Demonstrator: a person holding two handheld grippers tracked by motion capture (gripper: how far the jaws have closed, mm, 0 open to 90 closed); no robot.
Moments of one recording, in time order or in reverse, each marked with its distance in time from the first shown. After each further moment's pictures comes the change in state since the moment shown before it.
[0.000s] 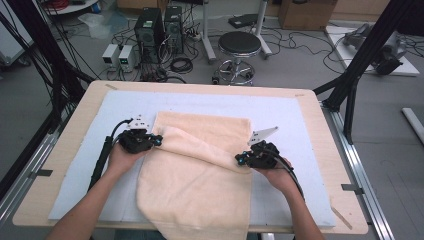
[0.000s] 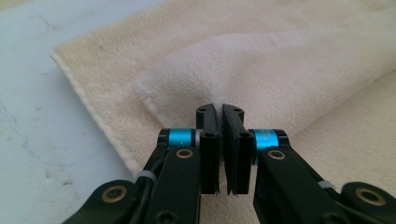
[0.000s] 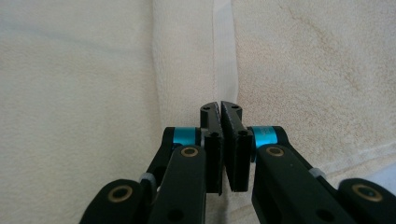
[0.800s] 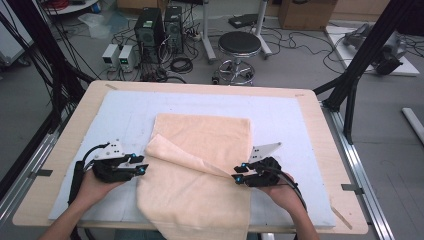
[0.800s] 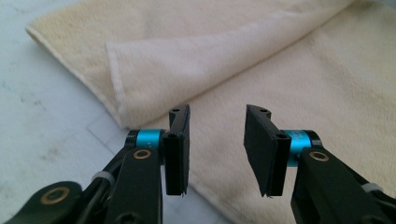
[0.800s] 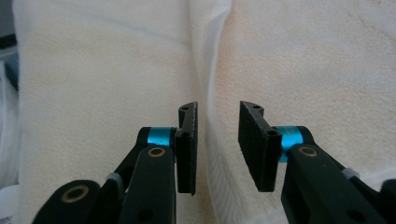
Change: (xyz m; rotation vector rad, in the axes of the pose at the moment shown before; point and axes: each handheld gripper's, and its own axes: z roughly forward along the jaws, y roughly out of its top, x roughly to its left) left arm -0.039 -0.053 -0.072 -0.029 -0.100 0.063; right arm 0.047 -0.013 -0.015 -0.044 0.068 -0.060
